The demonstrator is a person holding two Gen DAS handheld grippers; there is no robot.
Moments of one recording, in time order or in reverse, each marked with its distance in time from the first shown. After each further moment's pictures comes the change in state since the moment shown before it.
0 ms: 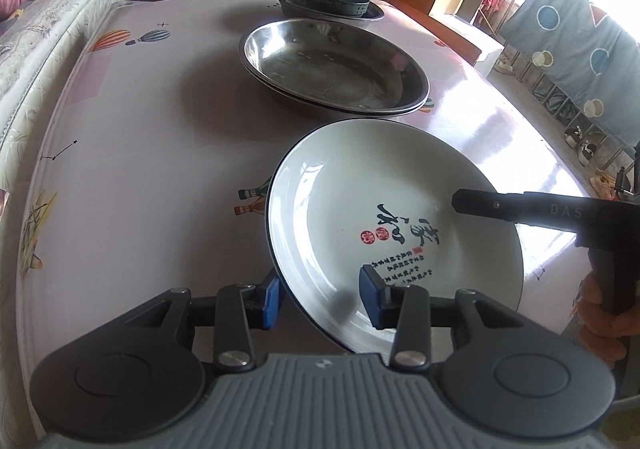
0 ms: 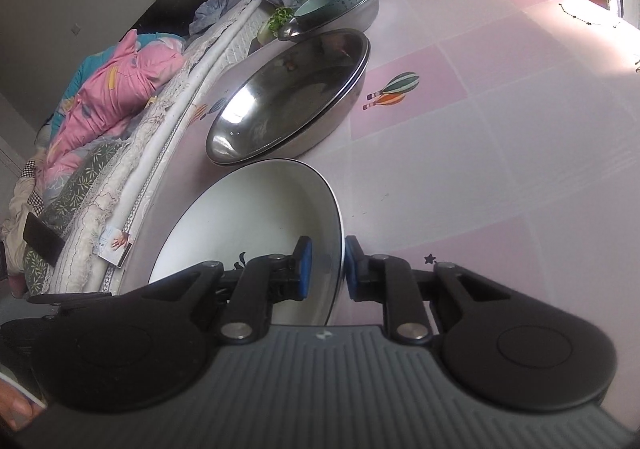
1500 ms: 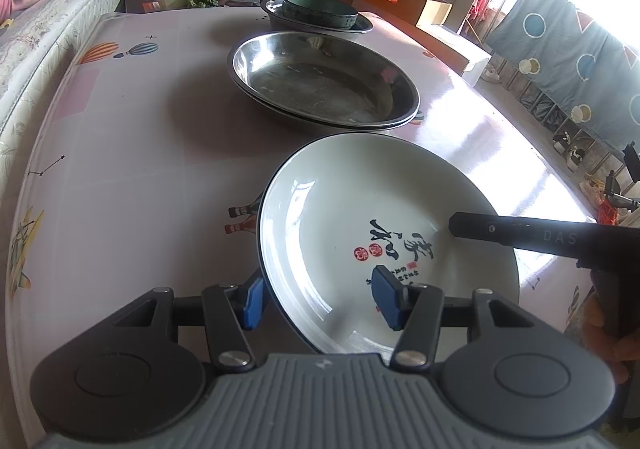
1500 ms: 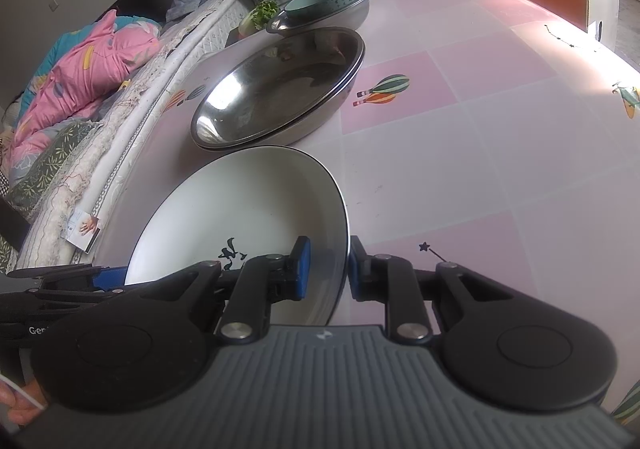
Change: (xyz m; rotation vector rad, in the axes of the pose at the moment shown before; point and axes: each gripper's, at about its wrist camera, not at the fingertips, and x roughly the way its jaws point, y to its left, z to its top) left arm 0.006 0.003 0.004 0.017 -0.039 -0.039; right arm -0.010 0.019 -0.011 -0.045 0.002 -0.121
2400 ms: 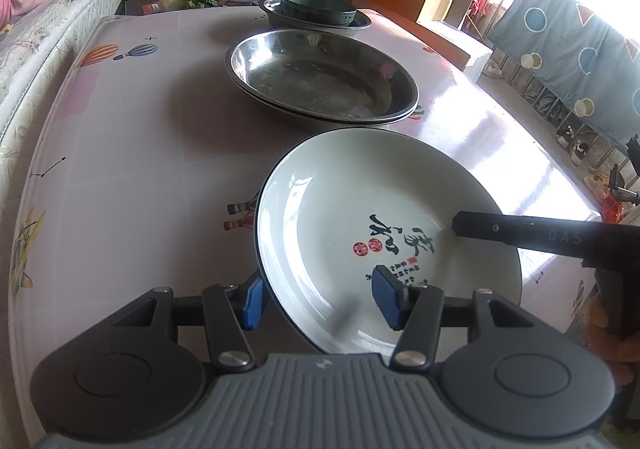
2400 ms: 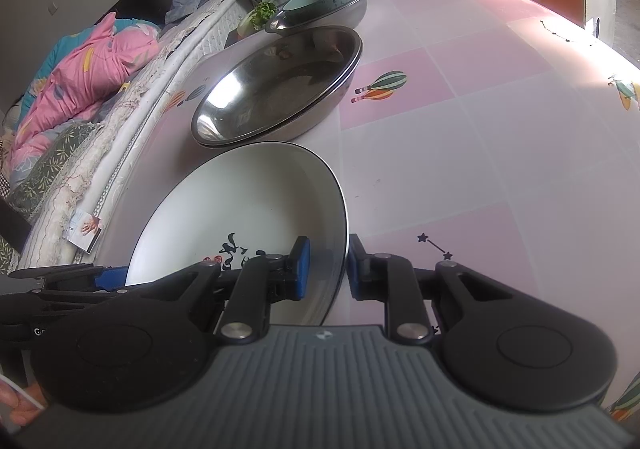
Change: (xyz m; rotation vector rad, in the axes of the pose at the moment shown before) left arm 0.000 -0.004 -0.001 0.011 0.005 0.017; right arm -0.001 0.000 -0.003 0.005 -0.002 0.001
